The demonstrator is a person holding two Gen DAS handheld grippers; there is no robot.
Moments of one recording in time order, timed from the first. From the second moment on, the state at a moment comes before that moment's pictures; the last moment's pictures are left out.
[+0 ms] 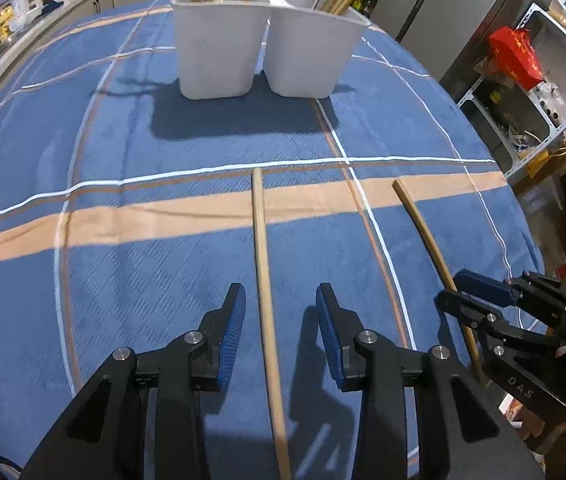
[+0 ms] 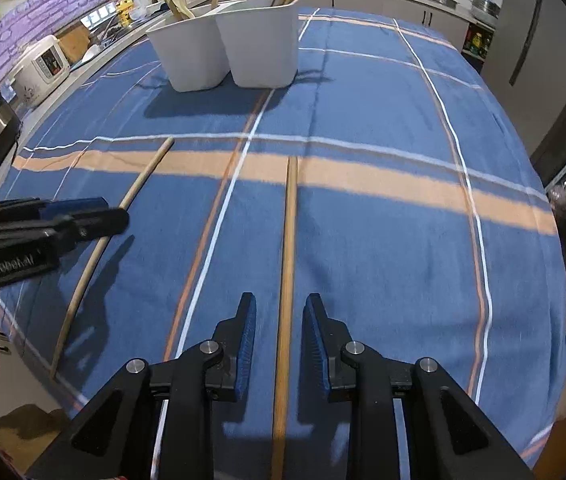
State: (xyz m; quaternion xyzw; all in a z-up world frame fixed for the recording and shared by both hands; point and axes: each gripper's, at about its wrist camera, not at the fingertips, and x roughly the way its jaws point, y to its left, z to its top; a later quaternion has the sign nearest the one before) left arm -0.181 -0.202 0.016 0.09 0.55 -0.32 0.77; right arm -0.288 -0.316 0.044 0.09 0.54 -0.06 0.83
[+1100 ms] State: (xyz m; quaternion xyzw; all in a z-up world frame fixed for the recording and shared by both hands) left arm -0.149 -0.208 0.029 0.04 0.53 -0.33 0.78; right arm -0.244 -0.330 0.057 0.14 0.49 -0.06 0.86
